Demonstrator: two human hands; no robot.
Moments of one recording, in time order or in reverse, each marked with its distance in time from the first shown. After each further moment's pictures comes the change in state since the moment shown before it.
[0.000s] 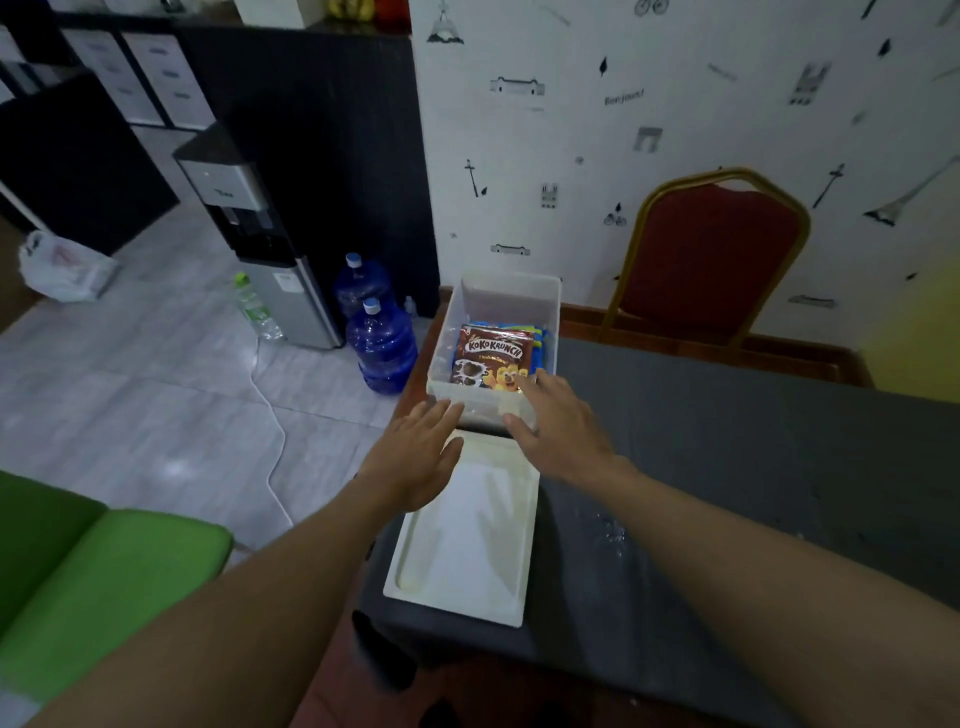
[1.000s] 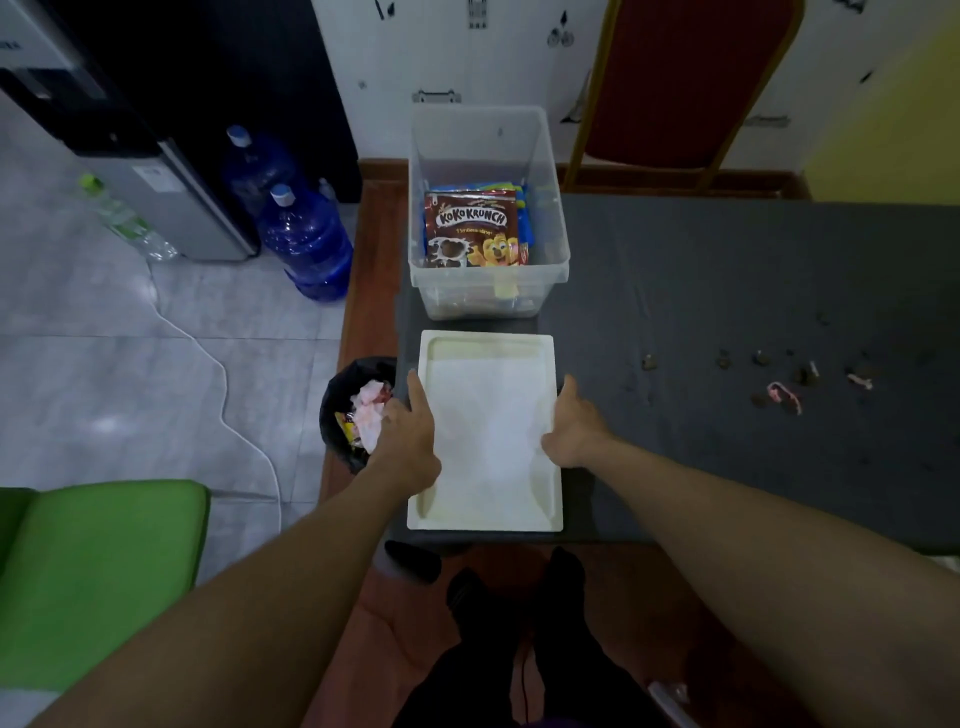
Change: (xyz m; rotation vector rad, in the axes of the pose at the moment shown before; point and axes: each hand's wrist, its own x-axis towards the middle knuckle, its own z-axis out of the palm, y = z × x) left_hand -0.019 -0.062 0.116 -0.251 -0.293 -0.201; right_hand -0.058 0.003 0.131 0.248 -0.362 0.799
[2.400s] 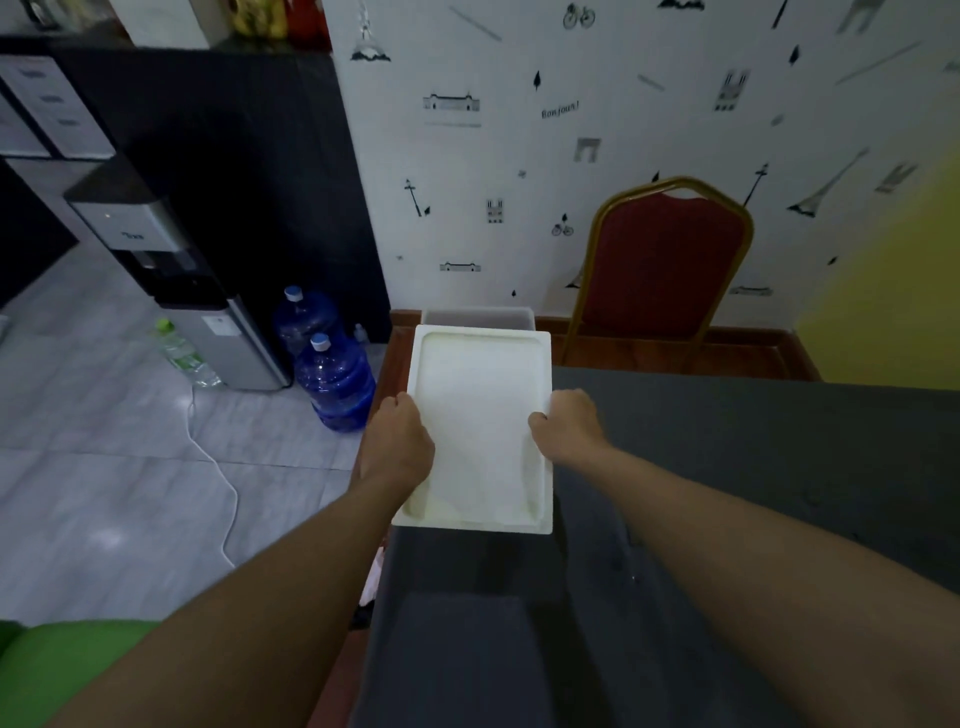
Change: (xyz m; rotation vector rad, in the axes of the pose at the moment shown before) left_hand 0.064 0.101 -0.155 -0.116 0.501 -0.045; right_hand 0.038 -0.104 -0.164 0.015 0.400 -0.318
